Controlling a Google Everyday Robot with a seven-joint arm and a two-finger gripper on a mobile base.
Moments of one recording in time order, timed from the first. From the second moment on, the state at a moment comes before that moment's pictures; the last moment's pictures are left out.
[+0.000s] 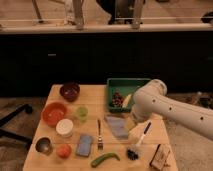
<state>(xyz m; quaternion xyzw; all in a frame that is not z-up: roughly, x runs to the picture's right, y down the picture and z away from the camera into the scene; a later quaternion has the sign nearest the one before) 0.153 0.179 0.730 -0.28 0.13 0.47 0.83</state>
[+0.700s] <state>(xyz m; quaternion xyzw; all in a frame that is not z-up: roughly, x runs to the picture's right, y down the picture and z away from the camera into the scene) 0.096 0.195 0.777 -0.27 0.14 0.43 0.85</state>
